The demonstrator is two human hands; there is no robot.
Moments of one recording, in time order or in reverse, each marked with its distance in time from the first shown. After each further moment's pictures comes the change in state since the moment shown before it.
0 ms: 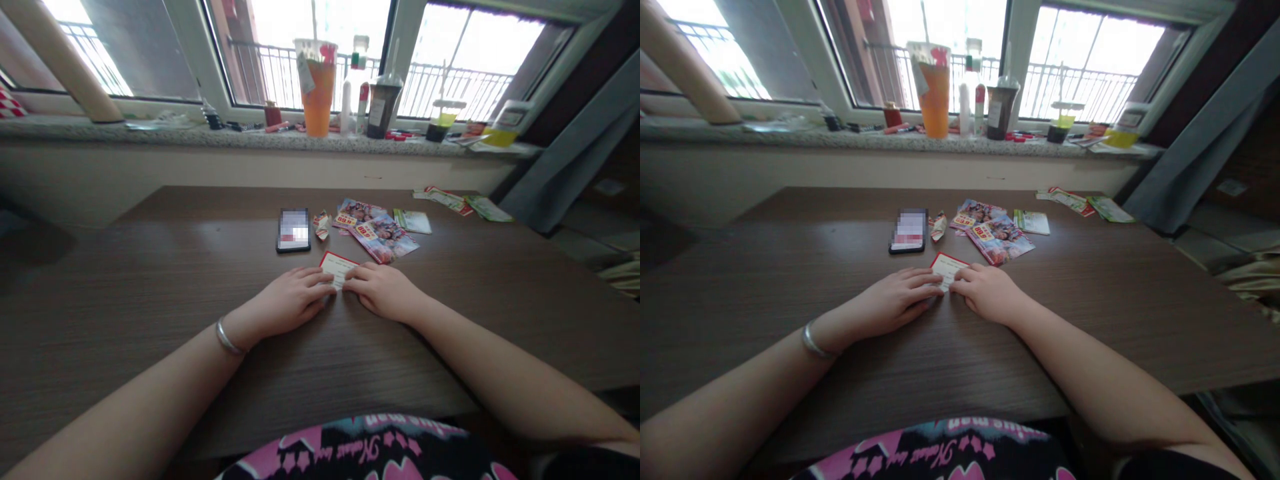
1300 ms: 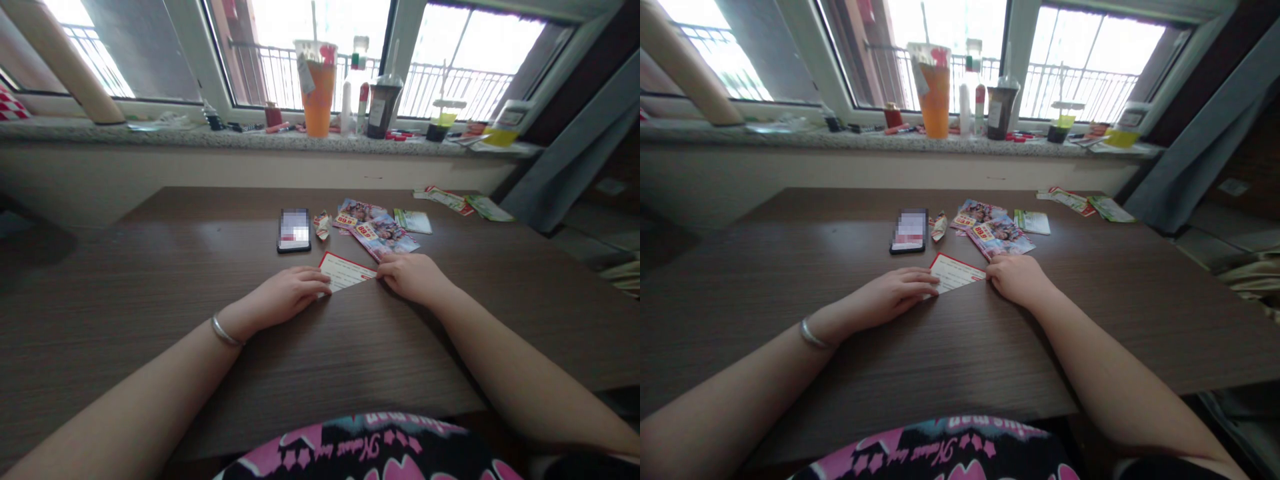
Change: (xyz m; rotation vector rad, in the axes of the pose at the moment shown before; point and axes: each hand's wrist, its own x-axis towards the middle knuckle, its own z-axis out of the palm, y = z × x) left_hand -0.005 -0.019 0.009 -0.189 0.053 0.042; right_hand -0.019 0.024 -0.022 -0.162 -0.189 0.359
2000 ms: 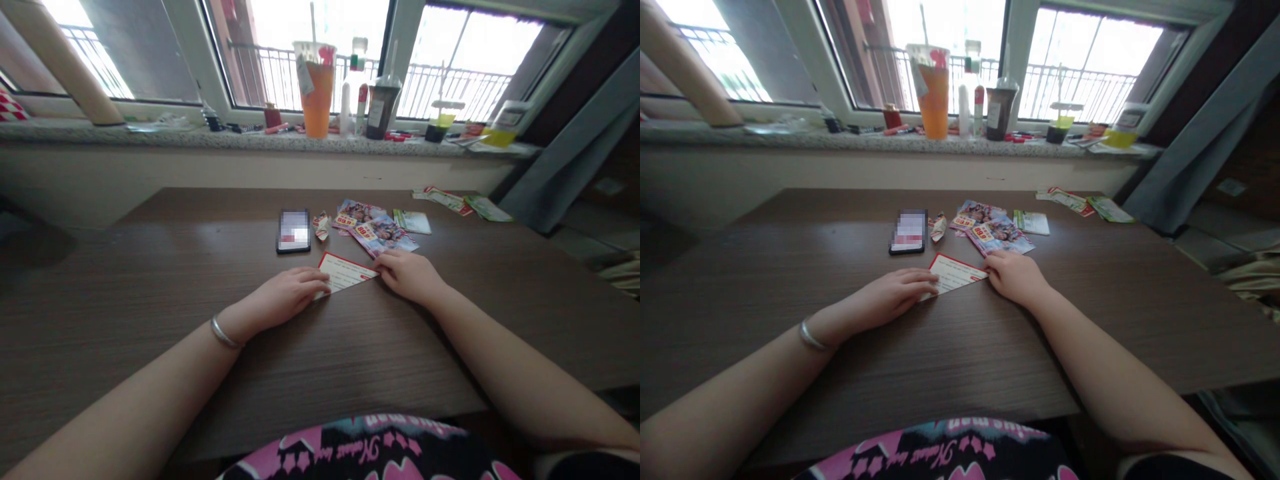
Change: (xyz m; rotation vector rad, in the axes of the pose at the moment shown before) left_hand -0.002 0.000 0.003 0.052 -0.029 -0.041; right_hand 0.002 -0.001 0.009 0.159 0.116 0.093
